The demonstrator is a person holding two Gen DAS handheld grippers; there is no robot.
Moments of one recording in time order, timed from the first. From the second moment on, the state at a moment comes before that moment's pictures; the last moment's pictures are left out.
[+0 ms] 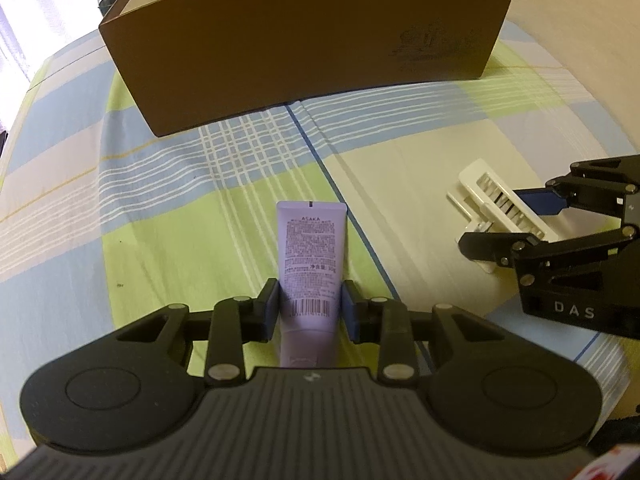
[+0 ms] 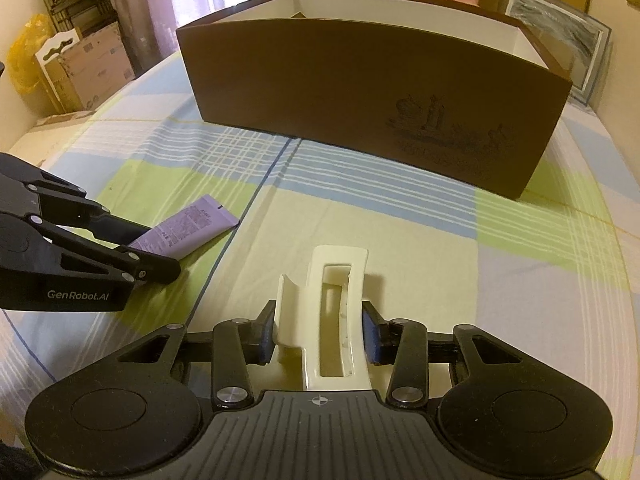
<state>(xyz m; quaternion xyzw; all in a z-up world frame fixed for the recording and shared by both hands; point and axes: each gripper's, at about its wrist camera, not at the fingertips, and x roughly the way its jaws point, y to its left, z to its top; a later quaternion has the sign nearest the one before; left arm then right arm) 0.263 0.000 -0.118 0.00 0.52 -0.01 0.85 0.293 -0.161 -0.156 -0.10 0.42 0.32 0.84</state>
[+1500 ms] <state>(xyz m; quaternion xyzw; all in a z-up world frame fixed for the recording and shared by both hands) 0.272 -0.004 -0.069 0.00 0.47 -0.03 0.88 0.306 -0.169 -0.110 -0.07 0.39 0.33 0.86</state>
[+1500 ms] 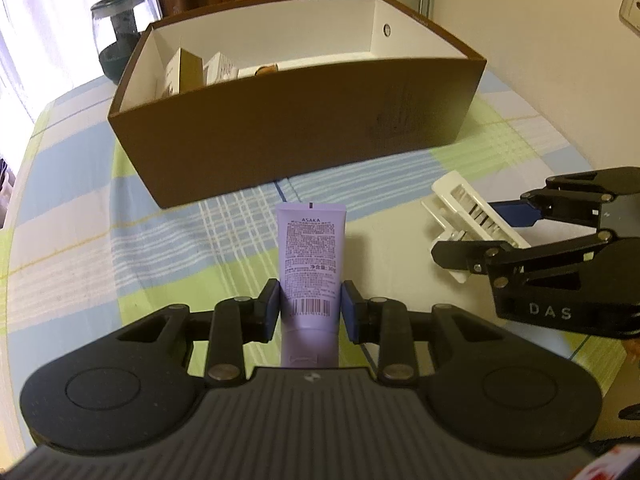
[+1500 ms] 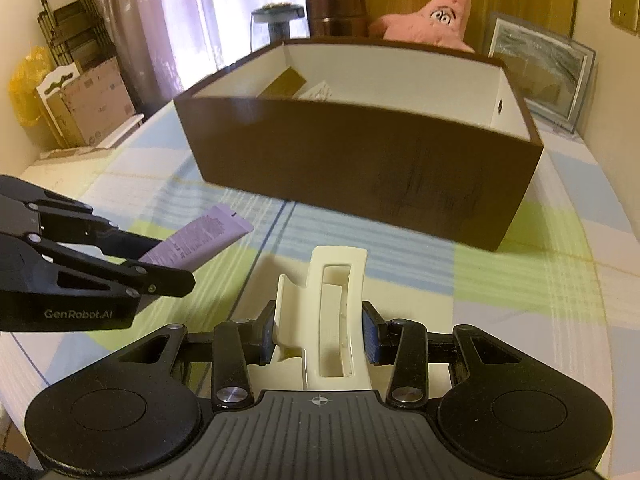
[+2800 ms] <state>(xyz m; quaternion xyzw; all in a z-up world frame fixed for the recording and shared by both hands) 0.395 0.005 -0.003 0.00 0.39 -0.04 0.92 0.423 -0.167 -0.027 -0.04 0.30 0.32 0.90</state>
